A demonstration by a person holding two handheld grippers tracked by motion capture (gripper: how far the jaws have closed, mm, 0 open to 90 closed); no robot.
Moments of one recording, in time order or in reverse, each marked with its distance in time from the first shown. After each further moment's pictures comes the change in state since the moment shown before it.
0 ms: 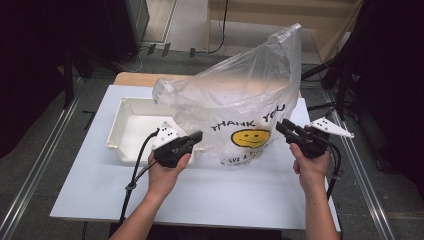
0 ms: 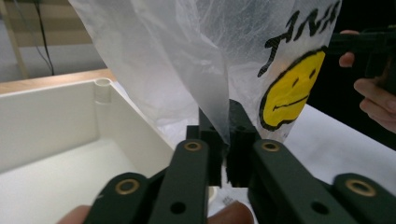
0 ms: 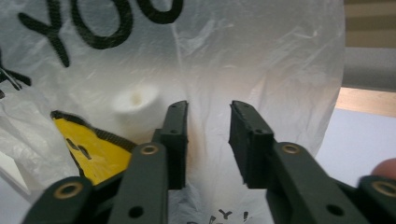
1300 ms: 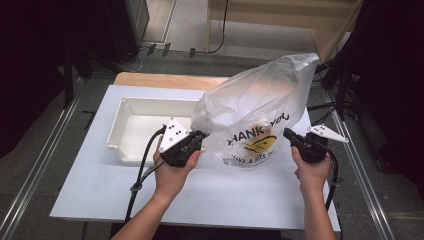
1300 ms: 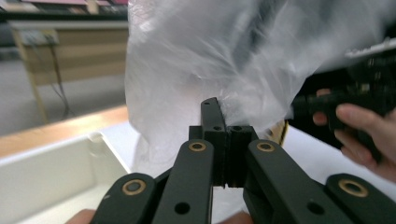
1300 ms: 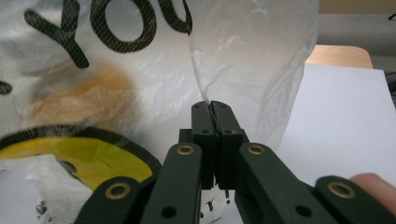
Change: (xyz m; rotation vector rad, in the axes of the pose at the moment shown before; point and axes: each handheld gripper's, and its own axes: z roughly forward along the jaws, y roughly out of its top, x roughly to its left) left arm -0.035 0.031 -0.001 -0.076 0.028 0.061; right arm -0.013 -0.024 0.002 0.100 -0.167 0.035
